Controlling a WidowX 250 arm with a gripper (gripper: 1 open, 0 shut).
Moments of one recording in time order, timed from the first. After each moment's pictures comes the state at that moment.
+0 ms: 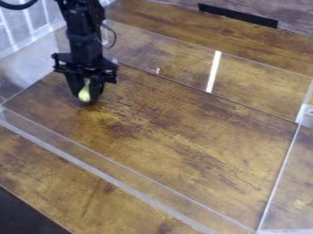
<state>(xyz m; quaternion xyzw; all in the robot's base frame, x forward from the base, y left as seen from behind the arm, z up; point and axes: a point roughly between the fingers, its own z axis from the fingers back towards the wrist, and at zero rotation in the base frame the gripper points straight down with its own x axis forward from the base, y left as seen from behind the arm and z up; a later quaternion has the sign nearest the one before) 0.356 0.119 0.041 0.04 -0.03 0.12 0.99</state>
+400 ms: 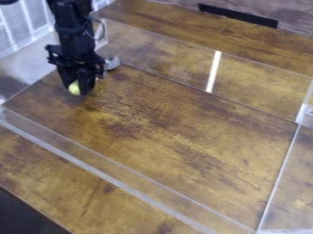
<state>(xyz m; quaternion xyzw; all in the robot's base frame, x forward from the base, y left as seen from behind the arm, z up) 0.352 0.139 0.037 0.03 -0.03 0.05 1.00</state>
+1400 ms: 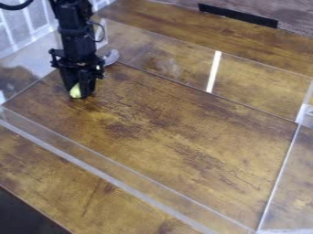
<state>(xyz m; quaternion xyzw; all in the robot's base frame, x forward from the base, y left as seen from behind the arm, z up) 0.365 0.150 0.028 0.00 0.01 0.05 1.00</state>
